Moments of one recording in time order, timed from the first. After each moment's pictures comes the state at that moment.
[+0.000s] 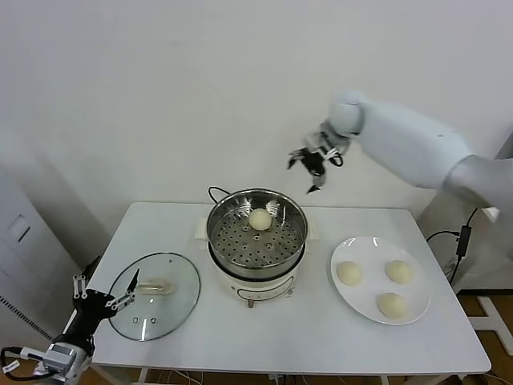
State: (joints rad) left arm 1.57 -1.36 -0.86 -2.07 0.08 -0.08 0.29; right arm 0.59 0.98 -1.25 0.95 0.29 0.05 -1.12
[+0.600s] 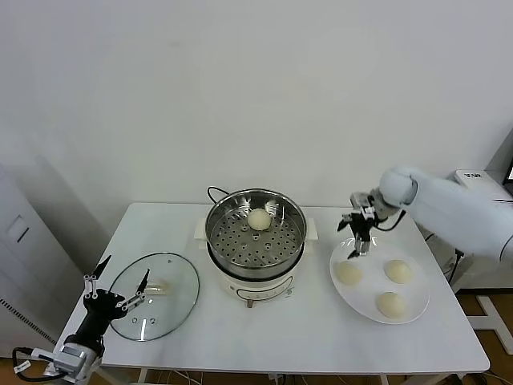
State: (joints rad) left arm 1.59 -1.34 -0.80 -2.07 0.11 -0.11 0.26; right arm 0.26 0.79 -1.11 1.06 0.23 -0.09 -1.08
